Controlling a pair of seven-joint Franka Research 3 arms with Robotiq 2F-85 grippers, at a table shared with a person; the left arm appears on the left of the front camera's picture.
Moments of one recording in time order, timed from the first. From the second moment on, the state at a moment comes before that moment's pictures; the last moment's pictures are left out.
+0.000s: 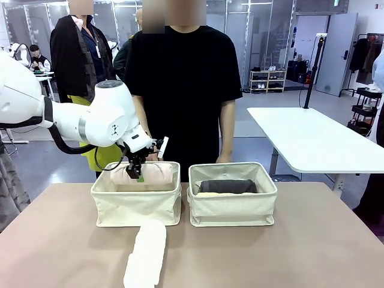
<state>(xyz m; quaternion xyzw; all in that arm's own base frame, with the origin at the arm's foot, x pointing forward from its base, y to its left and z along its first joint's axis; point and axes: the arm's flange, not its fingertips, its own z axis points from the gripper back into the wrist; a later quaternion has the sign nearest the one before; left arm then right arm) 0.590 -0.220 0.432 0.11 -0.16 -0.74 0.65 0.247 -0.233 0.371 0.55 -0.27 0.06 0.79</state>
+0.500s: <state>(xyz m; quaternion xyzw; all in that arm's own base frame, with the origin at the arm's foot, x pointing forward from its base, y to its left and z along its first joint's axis) 0.595 -0.225 0.430 0.14 -0.15 -0.73 0.65 0.247 -0.233 0.371 0.55 -0.27 0.06 0.79</state>
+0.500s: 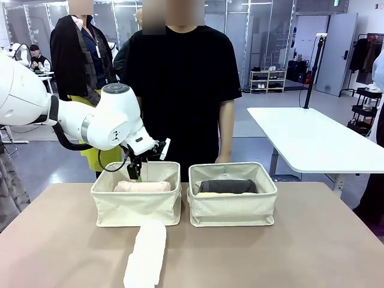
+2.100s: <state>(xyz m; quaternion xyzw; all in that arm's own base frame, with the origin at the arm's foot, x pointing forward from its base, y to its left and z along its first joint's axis) 0.599 -0.219 0.475 0.11 -0.18 -0.69 0.69 0.247 -0.233 0.371 0.55 -0.27 0.06 0.79</state>
